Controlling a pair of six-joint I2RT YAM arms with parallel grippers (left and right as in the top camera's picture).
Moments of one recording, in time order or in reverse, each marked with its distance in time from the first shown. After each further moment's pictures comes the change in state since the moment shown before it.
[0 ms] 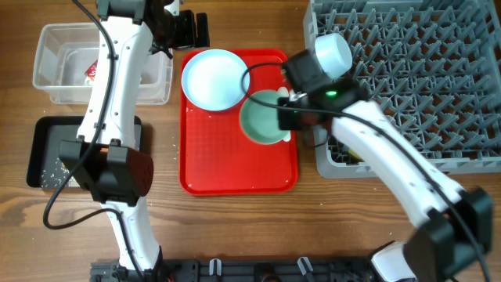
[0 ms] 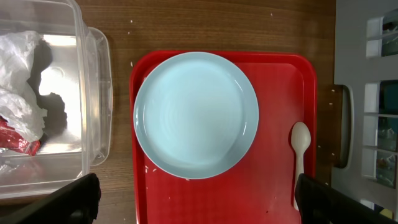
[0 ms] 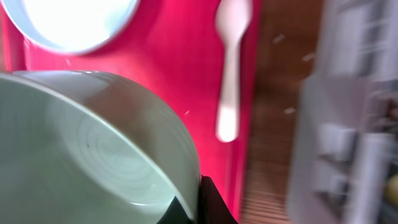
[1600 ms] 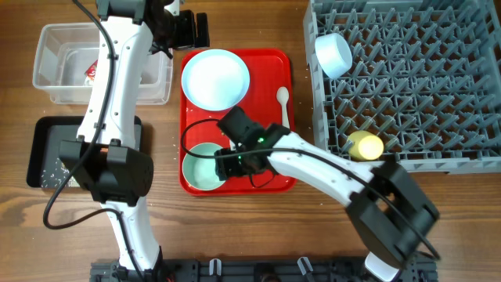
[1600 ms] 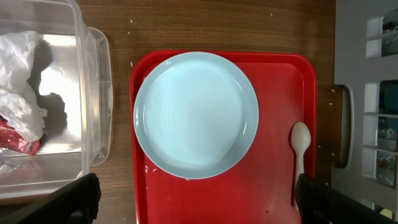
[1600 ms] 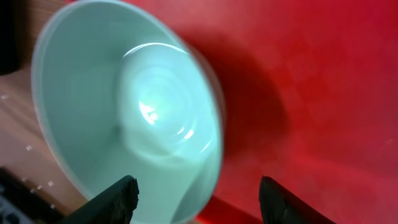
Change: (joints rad) left arm 0.000 0.000 0.000 0.000 0.000 0.000; right arm 0.341 0.245 -0.159 0.333 -0.261 0.191
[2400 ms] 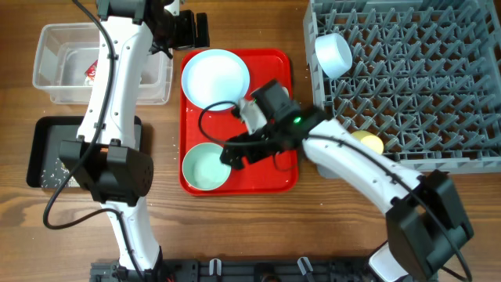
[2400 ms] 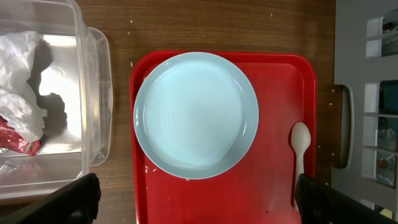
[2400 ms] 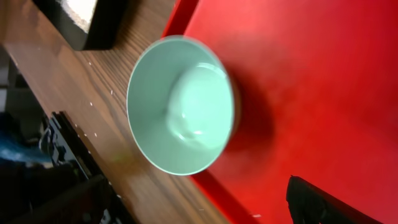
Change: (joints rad) left arm 0.000 0.000 0.000 0.000 0.000 0.000; right arm -0.167 -0.155 -0.031 -0.018 -0.245 -0.355
